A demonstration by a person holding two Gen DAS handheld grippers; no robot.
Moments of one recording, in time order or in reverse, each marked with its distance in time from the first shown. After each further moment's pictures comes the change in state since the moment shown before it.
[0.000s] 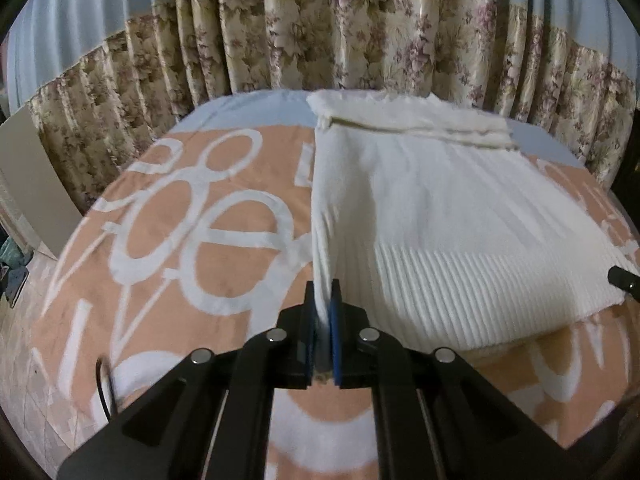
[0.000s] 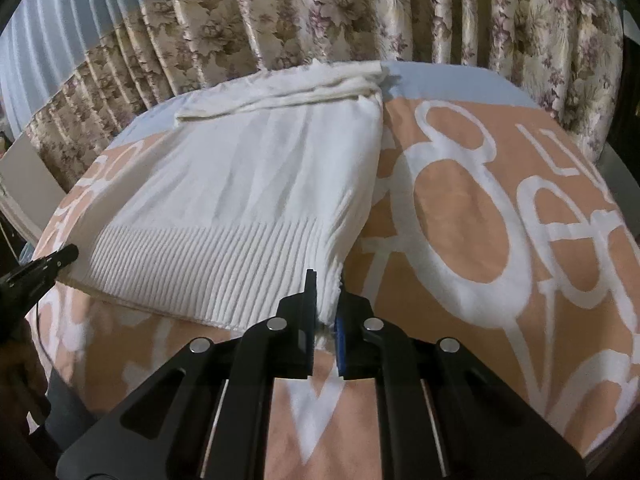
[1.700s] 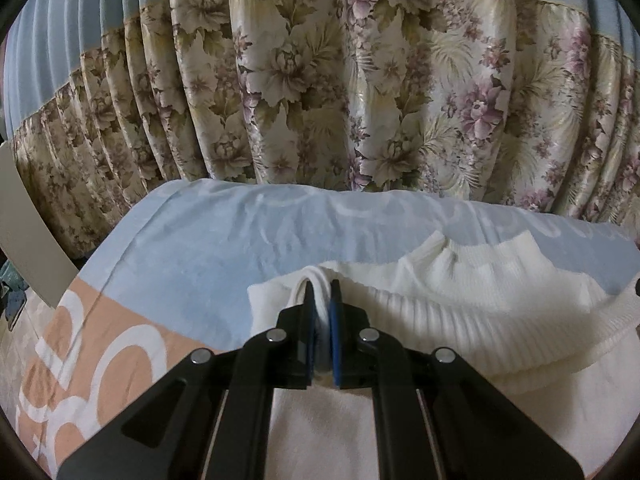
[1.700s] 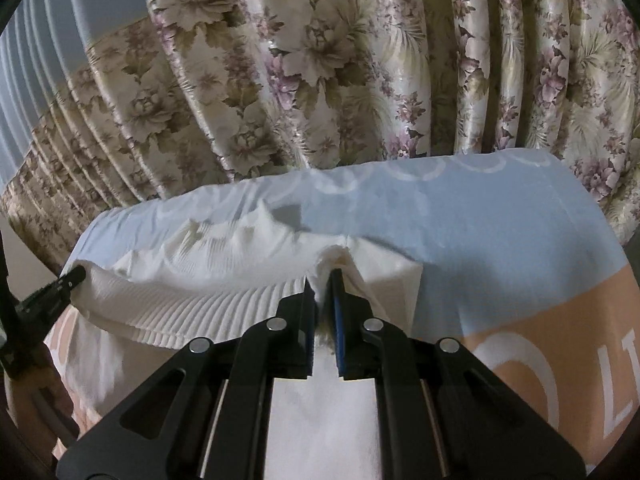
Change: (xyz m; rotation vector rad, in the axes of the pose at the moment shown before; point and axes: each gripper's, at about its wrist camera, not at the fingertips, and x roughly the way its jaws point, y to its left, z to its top) left arm 0.253 -0.034 0.274 -0.046 -0.065 0.089; right arm 0.191 -0.055 0.285 0.102 -0.070 0.007
